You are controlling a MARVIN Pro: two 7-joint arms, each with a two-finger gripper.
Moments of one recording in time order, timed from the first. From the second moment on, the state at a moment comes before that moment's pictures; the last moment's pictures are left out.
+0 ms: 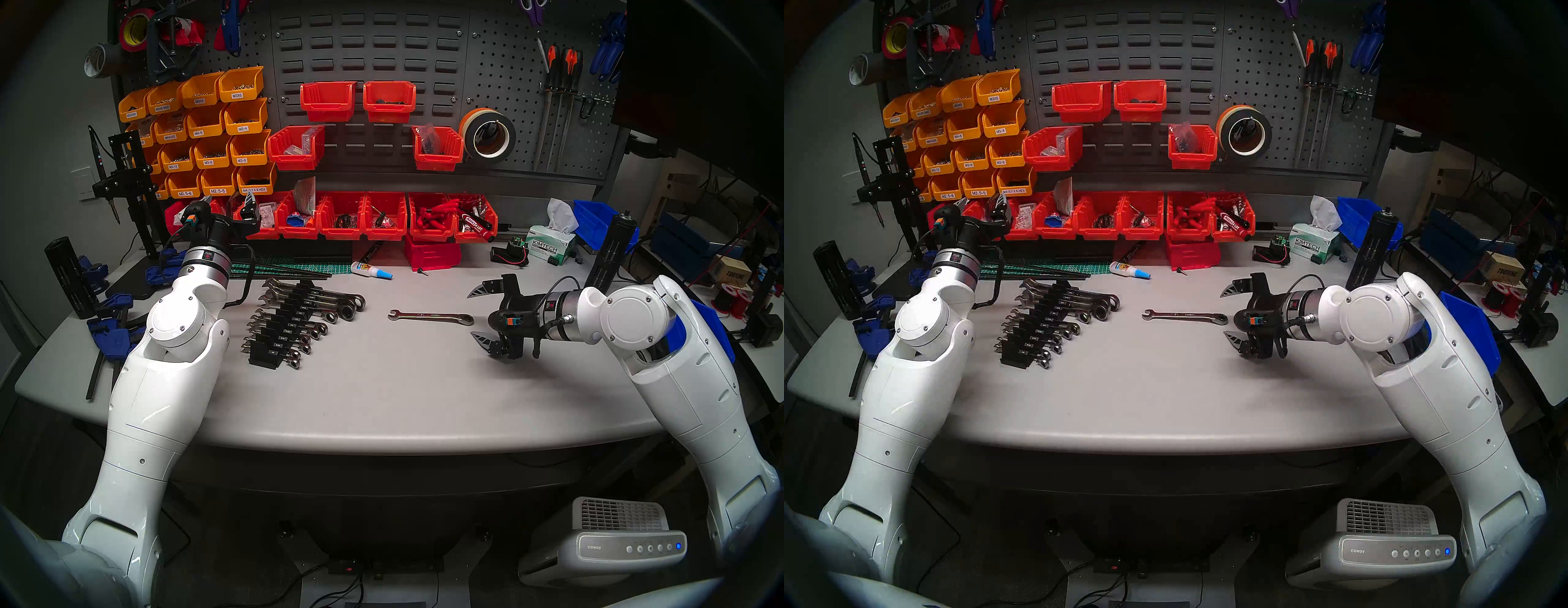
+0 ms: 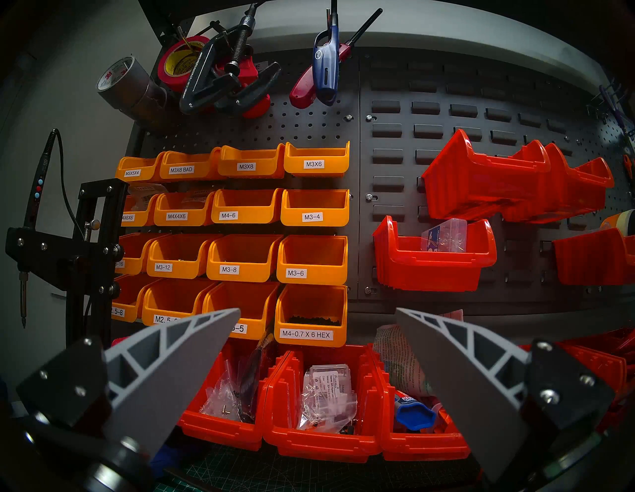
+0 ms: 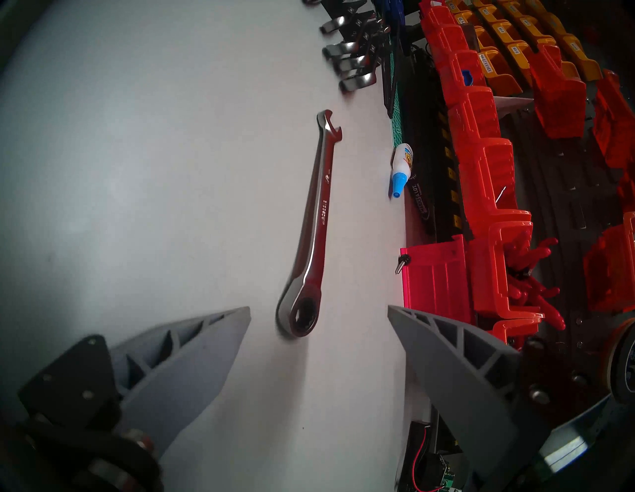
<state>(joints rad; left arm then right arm) 1.36 -1.14 -1.54 -1.70 -0.43 -0.05 0.20 -1.33 -0.76 1.35 -1.94 -0.43 0.00 0.95</state>
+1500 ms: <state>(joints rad) 1.36 -1.14 -1.54 -1.70 -0.43 -0.05 0.20 -1.15 -0.90 1.17 -1.84 -0.56 0.03 0.94</state>
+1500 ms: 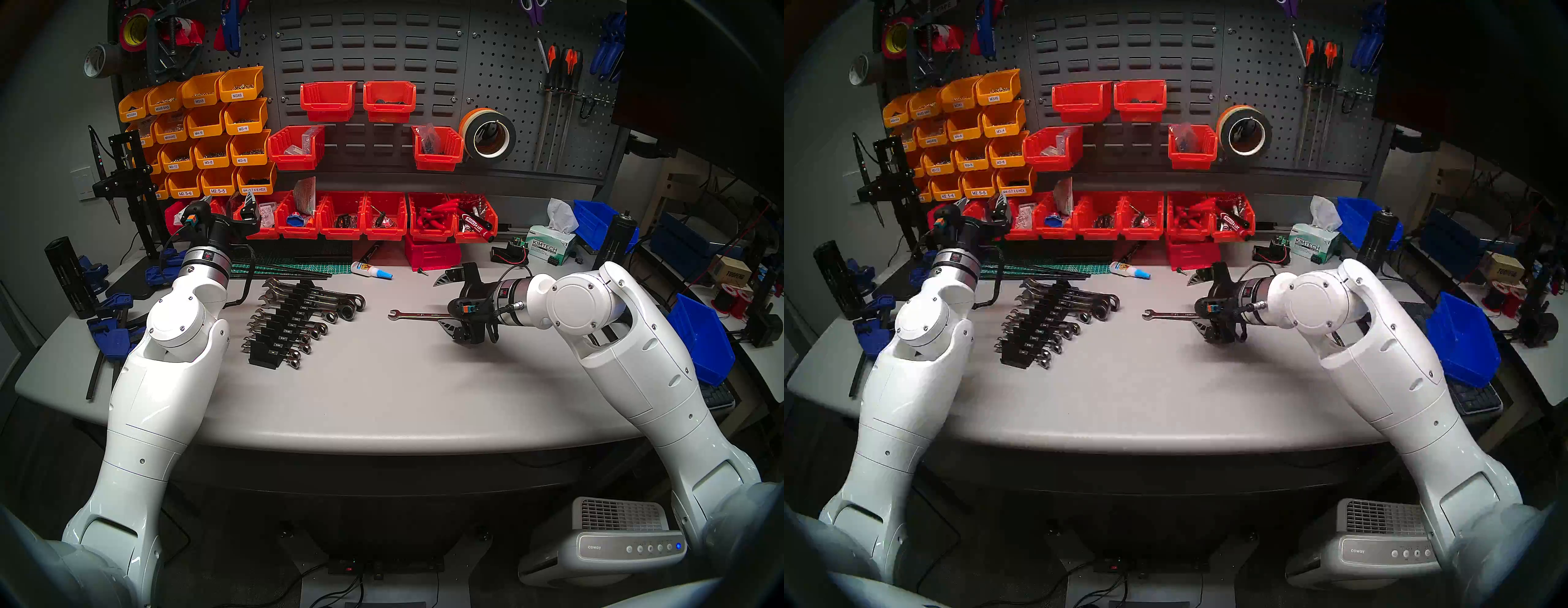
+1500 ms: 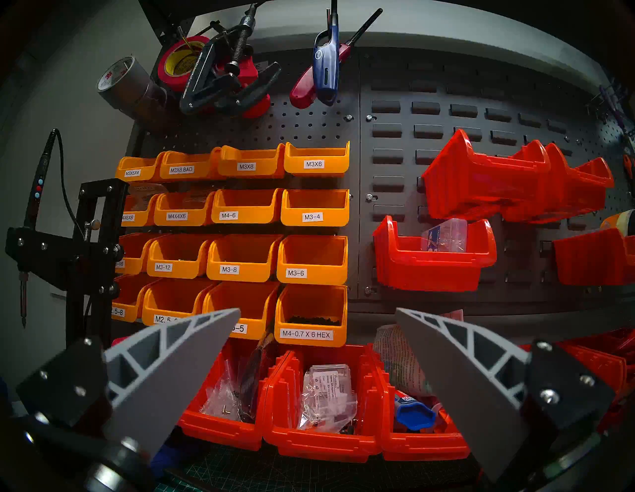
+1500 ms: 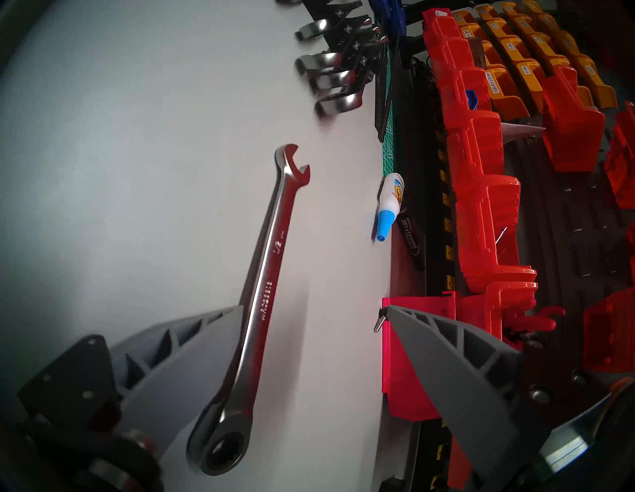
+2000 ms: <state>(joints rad) 1.36 -1.14 -1.54 -1.70 -0.43 -0.05 0.20 -1.16 -0.90 1.17 -1.84 -0.59 0.06 0.90</state>
